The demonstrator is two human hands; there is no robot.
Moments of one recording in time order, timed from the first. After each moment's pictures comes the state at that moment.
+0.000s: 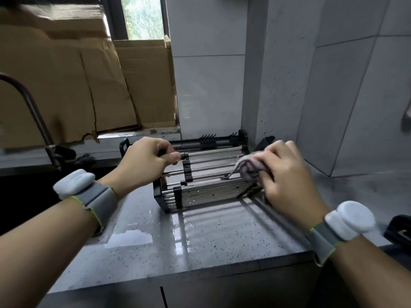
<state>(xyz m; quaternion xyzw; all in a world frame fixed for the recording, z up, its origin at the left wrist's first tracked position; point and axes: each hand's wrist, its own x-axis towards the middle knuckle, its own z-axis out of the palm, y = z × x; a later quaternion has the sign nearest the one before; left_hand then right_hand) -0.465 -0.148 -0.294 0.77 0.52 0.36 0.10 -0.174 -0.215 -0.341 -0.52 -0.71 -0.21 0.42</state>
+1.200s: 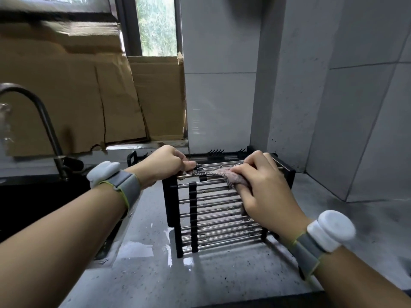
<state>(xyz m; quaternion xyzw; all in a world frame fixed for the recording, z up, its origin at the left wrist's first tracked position) -0.457 -0.094 -0.268 0.73 0.55 0.30 0.27 -0.227 -0.179 -0.316 -0.48 -0.76 -0.16 0.41</state>
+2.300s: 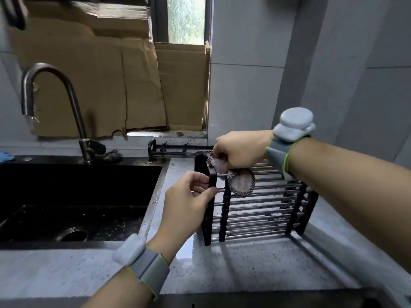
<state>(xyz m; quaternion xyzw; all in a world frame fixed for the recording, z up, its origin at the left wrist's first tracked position) -0.469 -0.180 -0.347 0.60 0.48 0.58 0.26 -0.332 -0.117 -0.220 -0.45 -0.88 -0.11 -0.08</state>
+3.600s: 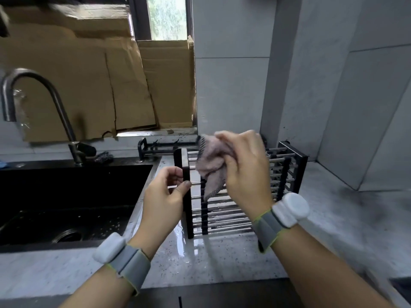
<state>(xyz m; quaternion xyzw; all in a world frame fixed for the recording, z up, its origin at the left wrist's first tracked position) -0.462 -0.174 -0.360 0.60 0.49 0.60 0.20 -0.293 -0.170 -0.315 -0.40 -0.69 -0.13 0.58</state>
